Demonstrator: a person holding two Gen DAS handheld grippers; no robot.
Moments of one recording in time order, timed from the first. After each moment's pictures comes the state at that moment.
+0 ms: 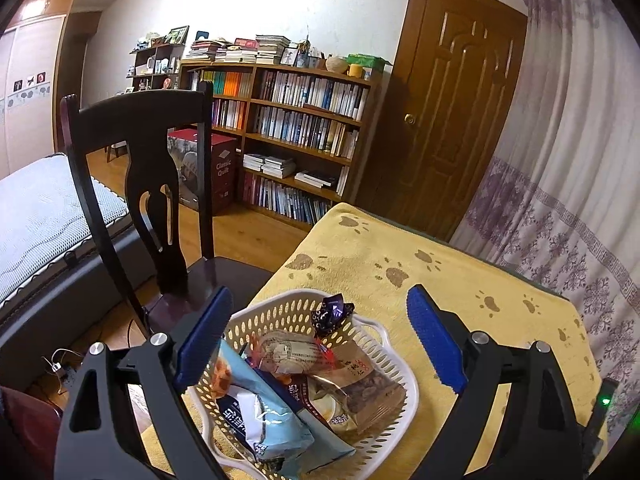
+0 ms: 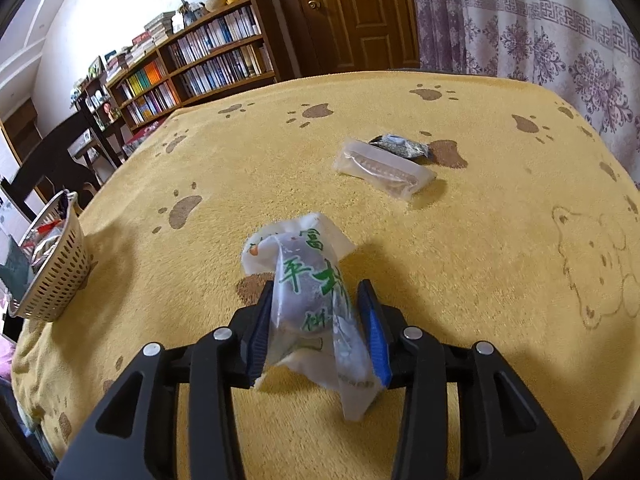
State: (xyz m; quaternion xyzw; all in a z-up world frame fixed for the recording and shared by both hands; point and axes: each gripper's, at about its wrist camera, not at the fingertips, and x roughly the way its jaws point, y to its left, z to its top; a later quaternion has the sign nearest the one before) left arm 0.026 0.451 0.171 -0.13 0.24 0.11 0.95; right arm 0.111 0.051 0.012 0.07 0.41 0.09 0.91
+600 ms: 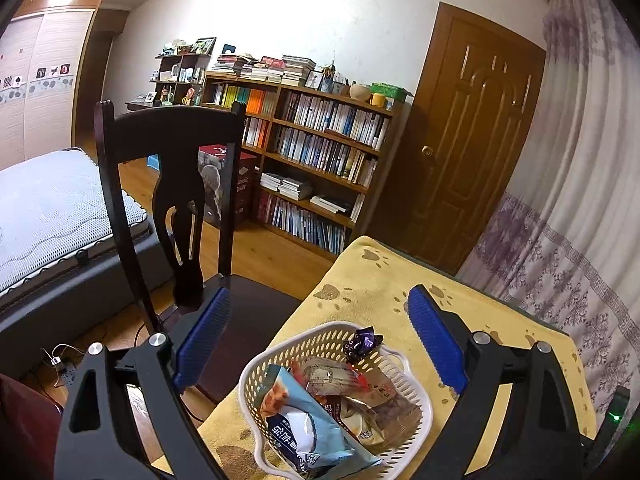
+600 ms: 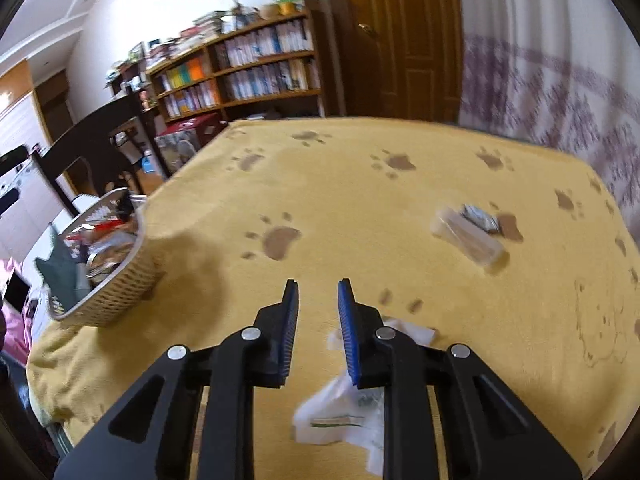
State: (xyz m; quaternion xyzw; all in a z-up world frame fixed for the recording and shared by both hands) left arm -0.002 0.485 0.191 -0.16 0.20 0.14 0.96; right arm 0.085 0.120 0.075 0.02 0.37 0.15 0.92
